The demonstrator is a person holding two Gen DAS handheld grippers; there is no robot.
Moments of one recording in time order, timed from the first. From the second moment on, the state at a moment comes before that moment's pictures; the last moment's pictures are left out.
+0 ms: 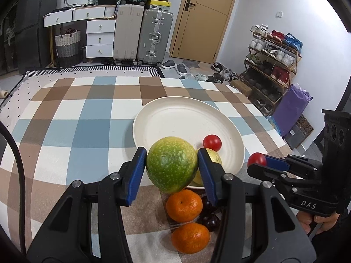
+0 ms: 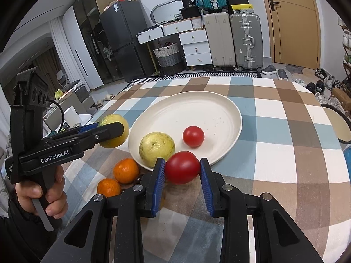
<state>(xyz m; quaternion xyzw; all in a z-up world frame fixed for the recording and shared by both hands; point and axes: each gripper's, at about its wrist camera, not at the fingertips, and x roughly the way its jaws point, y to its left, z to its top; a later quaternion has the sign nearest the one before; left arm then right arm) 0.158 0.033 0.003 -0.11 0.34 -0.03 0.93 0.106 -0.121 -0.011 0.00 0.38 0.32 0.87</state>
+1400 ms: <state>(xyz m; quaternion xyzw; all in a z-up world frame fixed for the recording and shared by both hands) 0.215 0.026 -0.033 -0.07 0.38 -0.02 0.92 0.154 -0.093 -0.028 -0.03 0.41 0.31 0.86</state>
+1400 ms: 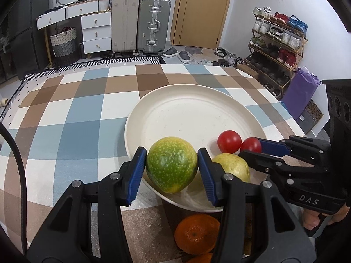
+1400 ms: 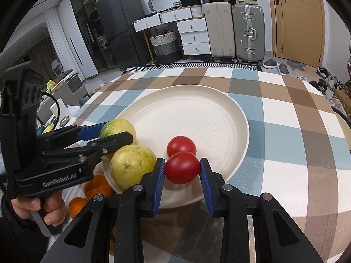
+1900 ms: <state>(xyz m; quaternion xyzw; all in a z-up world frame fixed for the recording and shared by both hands) 0.189 0.030 -0.005 -0.07 0.35 -0.03 0.93 0.143 -0.109 -0.013 -0.04 0.39 0.29 0.88</state>
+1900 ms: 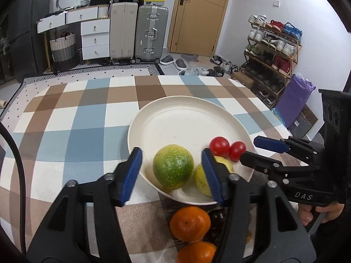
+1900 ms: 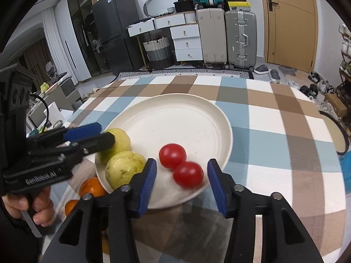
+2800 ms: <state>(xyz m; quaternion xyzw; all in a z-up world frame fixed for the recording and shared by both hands) 0.089 0.032 0.001 -0.07 0.34 0.01 0.94 0.086 -0.128 -0.012 -0.01 0.40 0.29 0.87</state>
